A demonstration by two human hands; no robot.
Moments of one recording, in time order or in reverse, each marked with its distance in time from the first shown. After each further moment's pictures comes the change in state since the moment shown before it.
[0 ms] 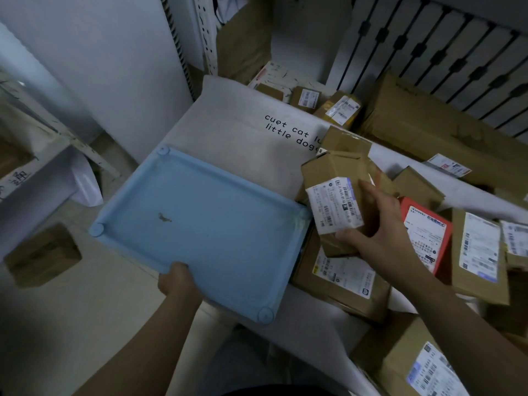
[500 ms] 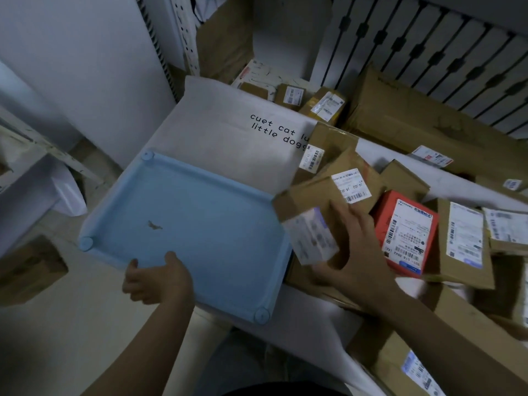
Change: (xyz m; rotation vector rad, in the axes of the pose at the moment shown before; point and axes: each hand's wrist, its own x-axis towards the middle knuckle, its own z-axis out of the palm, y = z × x) left_hand -0.017 0.020 0.008 0.445 0.206 0.384; right_hand -0.030 0.015 0.028 -0.205 -0.018 -0.128
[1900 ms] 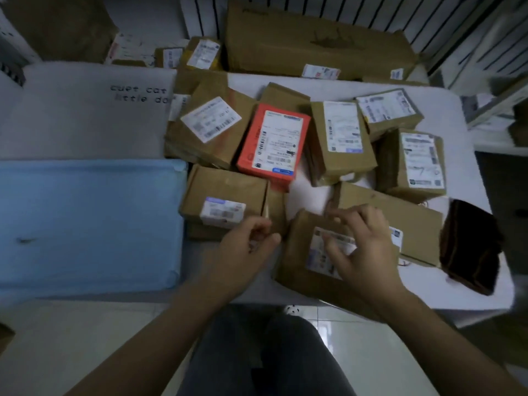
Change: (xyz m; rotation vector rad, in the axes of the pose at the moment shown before) left_hand -0.242 -0.066 0.002 0.410 -1.438 1.005; right_hand -0.181 0.126 -0.044 -0.190 0.410 0.190
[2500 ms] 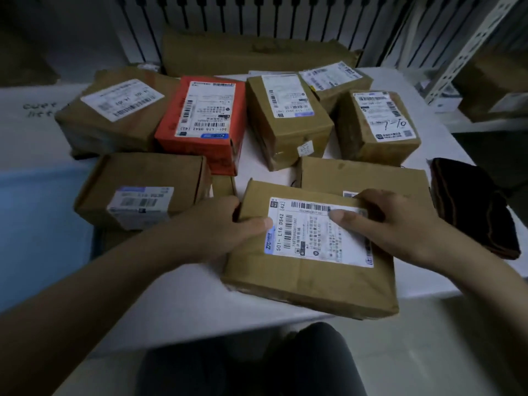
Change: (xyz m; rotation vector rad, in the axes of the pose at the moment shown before) left_hand 0.053 0.001 0.048 0.399 -0.371 0.025; right_hand -0.029 0.101 -0.006 0.081 -0.314 0.388
